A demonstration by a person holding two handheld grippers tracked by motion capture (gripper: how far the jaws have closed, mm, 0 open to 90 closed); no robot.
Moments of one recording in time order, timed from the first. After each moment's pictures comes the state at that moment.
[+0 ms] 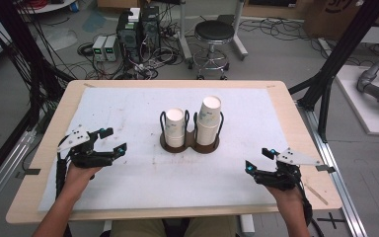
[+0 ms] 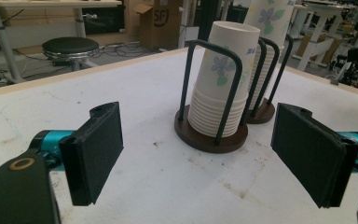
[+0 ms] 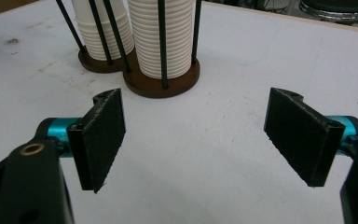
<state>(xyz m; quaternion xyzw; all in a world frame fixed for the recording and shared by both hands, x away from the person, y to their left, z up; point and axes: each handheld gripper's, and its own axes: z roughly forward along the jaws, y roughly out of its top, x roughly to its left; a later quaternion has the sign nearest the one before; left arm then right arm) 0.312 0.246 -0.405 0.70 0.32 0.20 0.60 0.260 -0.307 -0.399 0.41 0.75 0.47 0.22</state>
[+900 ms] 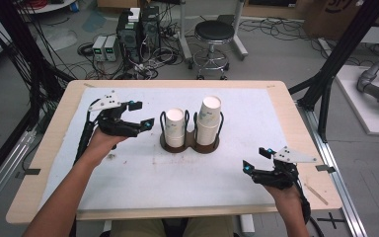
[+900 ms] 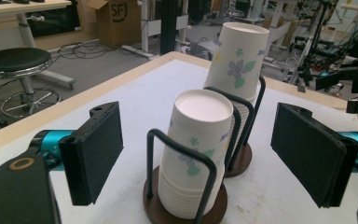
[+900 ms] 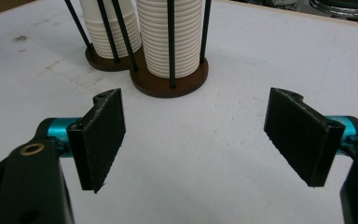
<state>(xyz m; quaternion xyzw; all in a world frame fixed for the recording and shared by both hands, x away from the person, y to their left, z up) 0.377 0.176 -0.340 0.75 0.25 0.15 0.60 0.264 -0.302 -0.398 0.40 0.76 0.47 0.21</state>
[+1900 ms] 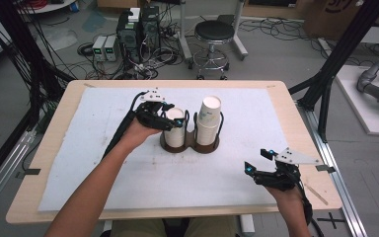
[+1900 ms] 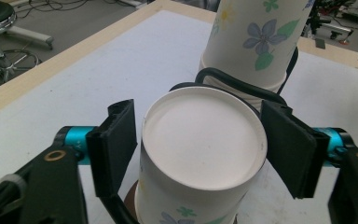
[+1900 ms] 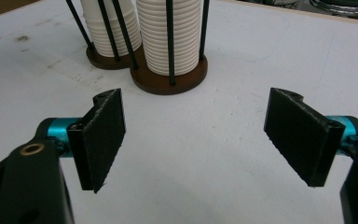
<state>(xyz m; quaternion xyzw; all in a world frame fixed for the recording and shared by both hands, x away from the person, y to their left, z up) 0.421 0.095 -0.357 0.82 0.24 0.11 0.51 0.261 -0.306 -0.399 0.40 0.76 0.47 0.21</state>
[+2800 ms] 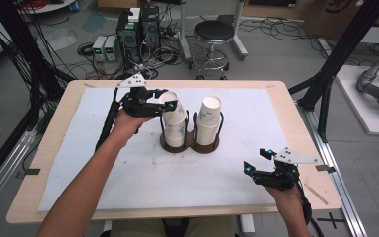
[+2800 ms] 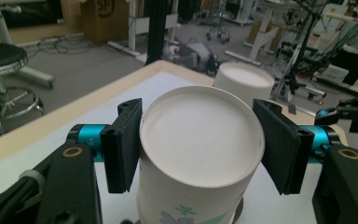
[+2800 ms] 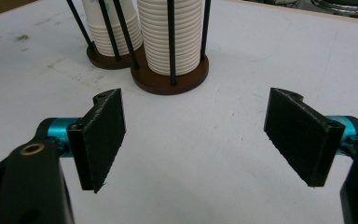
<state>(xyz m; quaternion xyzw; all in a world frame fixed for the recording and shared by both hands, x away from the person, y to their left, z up) 0.415 0.123 -0.313 0.75 0.26 0.11 0.60 0.262 -0.304 -0.399 0.40 0.76 0.47 0.21</state>
